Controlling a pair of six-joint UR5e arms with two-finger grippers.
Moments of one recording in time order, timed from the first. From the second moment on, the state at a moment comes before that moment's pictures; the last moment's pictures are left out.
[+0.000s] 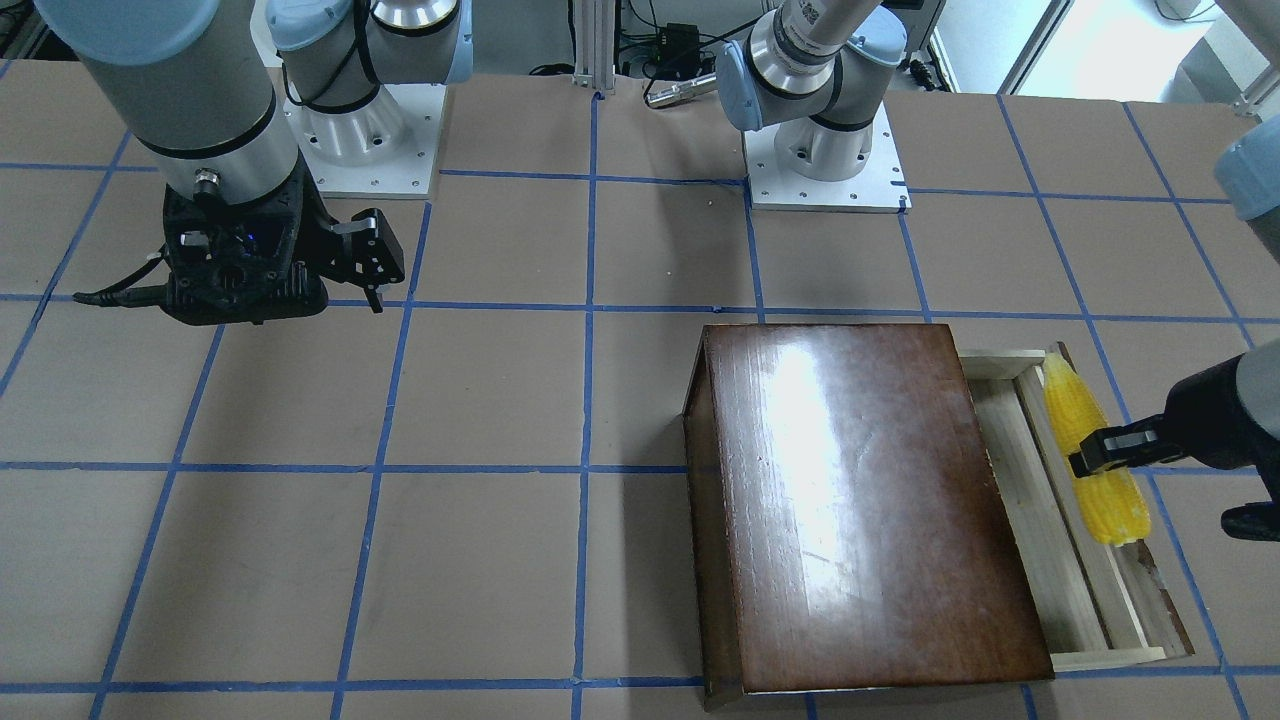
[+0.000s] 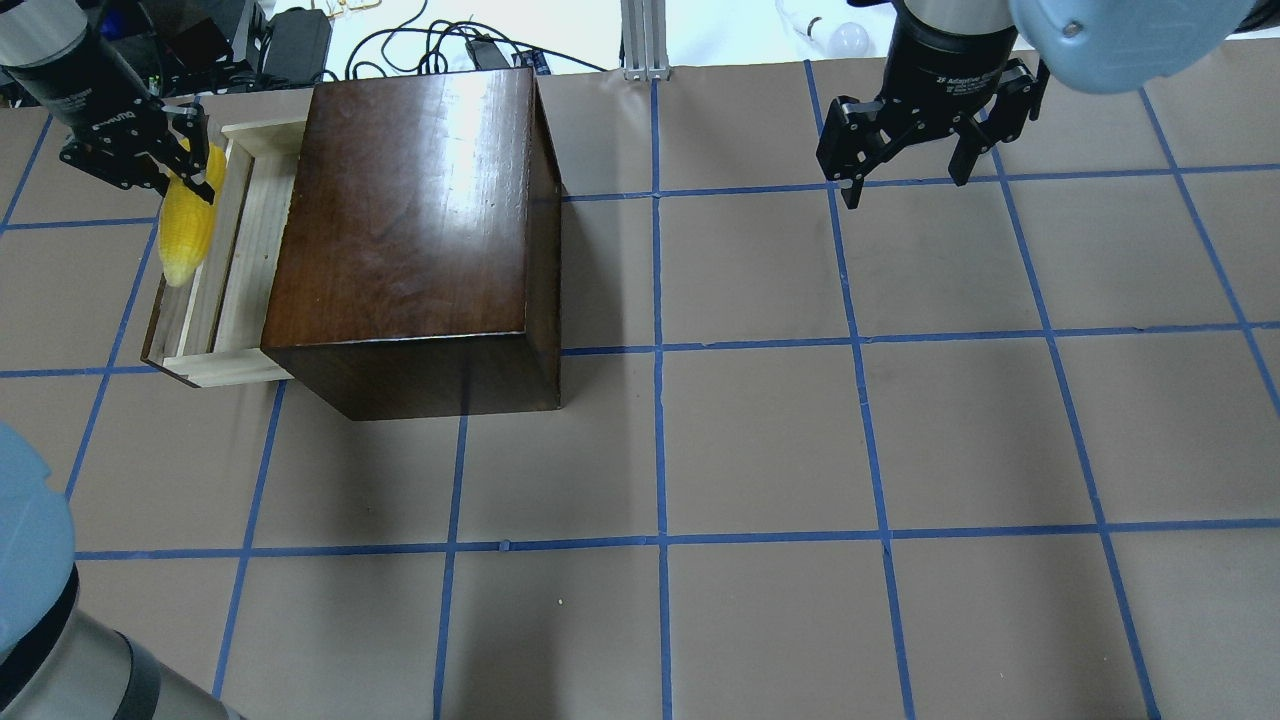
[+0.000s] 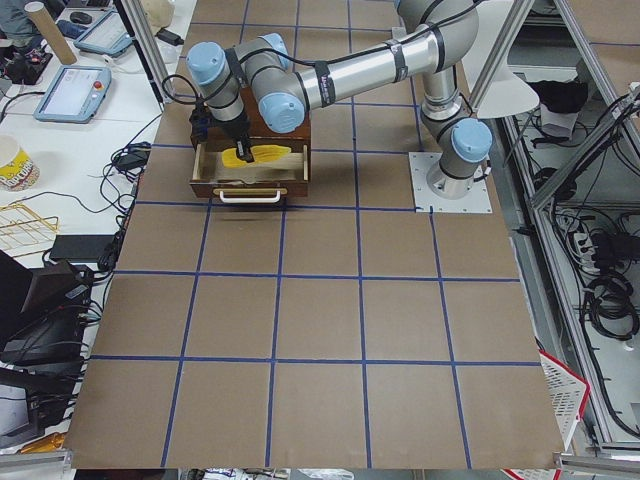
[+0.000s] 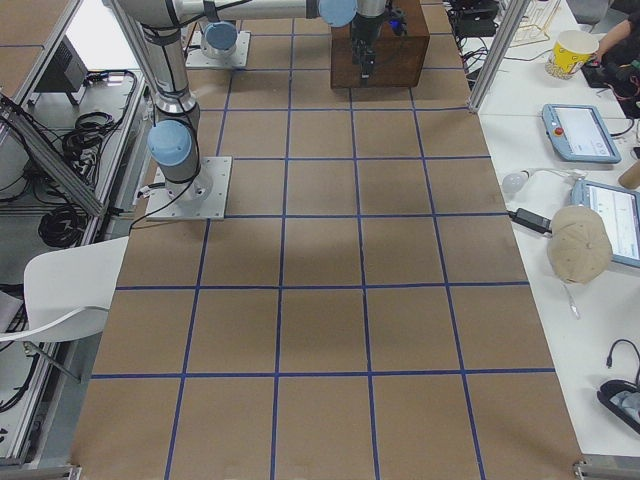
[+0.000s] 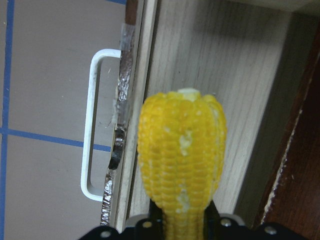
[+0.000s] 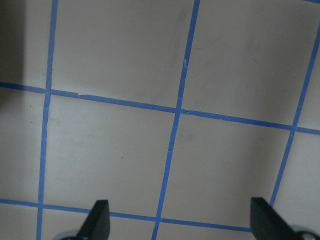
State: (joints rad) left arm -1.20 -2.00 -1.27 -1.58 1.54 0.26; right arm 1.64 -1.41 1.41 -1.52 -1.62 -0.10
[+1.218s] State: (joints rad) left arm -1.21 -2.01 -1.38 -1.42 1.51 0.34; right arm 1.64 -1.41 1.41 -1.52 -1.62 -0.10
